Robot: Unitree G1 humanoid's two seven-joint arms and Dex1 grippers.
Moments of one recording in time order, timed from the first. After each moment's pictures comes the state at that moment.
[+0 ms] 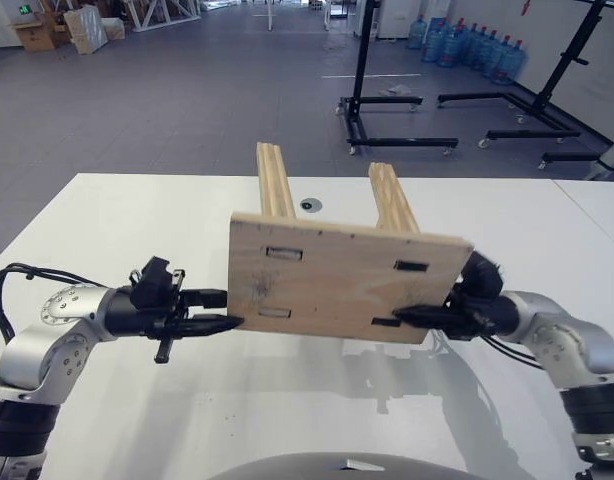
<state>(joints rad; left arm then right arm) -0.02 0.76 0.11 -0.28 -0.92 0.44 -1.29 -0.15 -0.73 -0.13 -0.10 1.10 0.77 1.34</state>
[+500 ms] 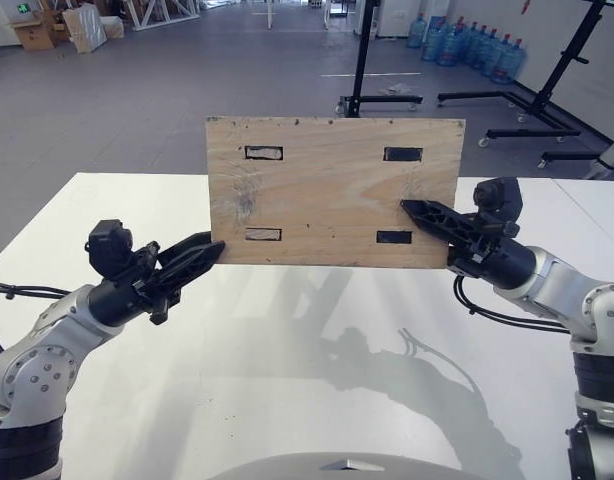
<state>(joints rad) 0.03 0.61 0.31 -0.39 -1.20 0.58 -0.95 -0.27 -0.65 -0.23 -0.17 1.91 1.01 0.42</state>
